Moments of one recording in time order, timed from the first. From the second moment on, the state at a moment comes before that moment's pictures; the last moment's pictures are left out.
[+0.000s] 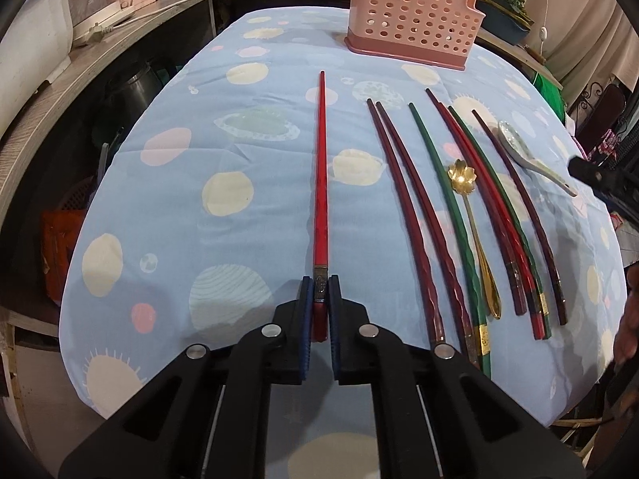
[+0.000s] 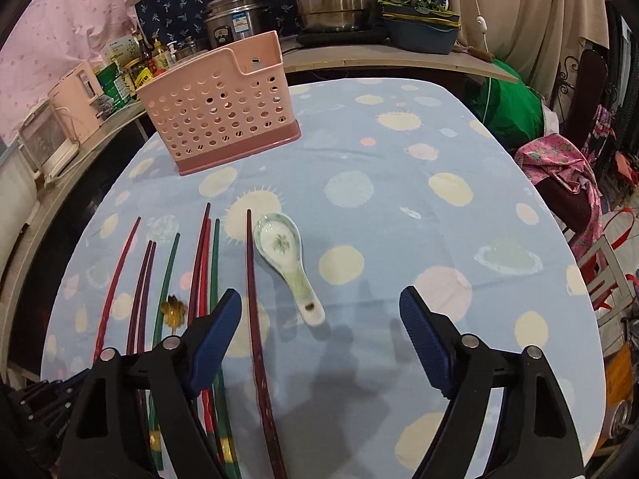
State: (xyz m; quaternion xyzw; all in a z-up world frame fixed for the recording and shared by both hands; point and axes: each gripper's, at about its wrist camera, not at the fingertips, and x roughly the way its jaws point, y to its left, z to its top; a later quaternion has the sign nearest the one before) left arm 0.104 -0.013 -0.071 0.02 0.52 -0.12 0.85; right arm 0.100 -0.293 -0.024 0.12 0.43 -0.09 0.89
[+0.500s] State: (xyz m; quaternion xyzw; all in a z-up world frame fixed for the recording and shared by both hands) left arm 0.110 -0.012 -0.071 0.02 0.52 -0.12 0.85; right arm 0.136 -0.301 -0.058 0.16 0.46 -0.05 0.87
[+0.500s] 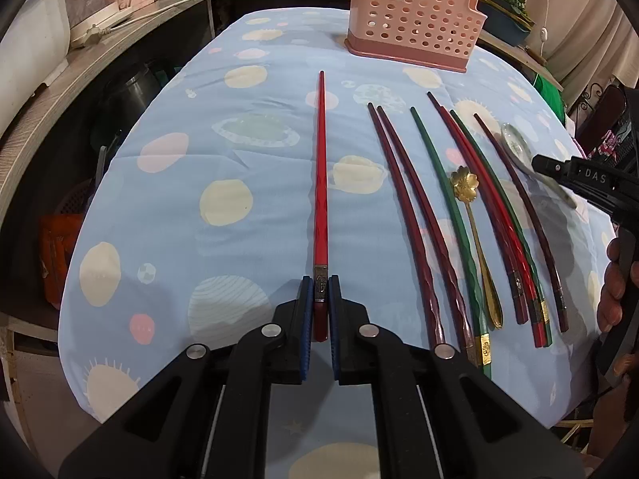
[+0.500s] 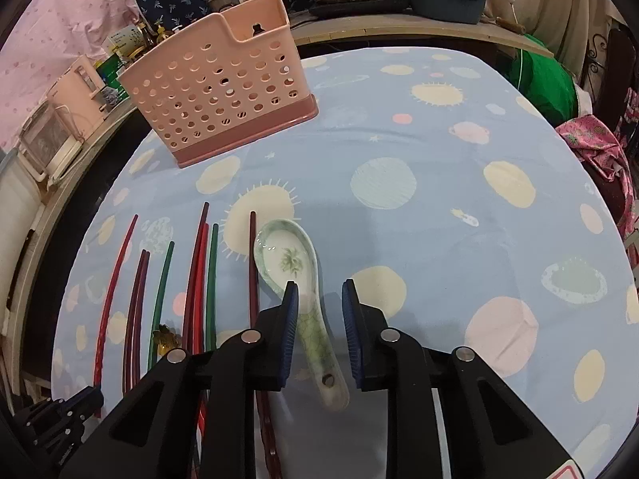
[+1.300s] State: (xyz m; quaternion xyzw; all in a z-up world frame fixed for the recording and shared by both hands) left arm 0.101 -0.007 -0.065 0.01 0.51 -0.12 0.85; right arm 0.088 -0.298 -0.046 0.15 0.44 -0.07 0.88
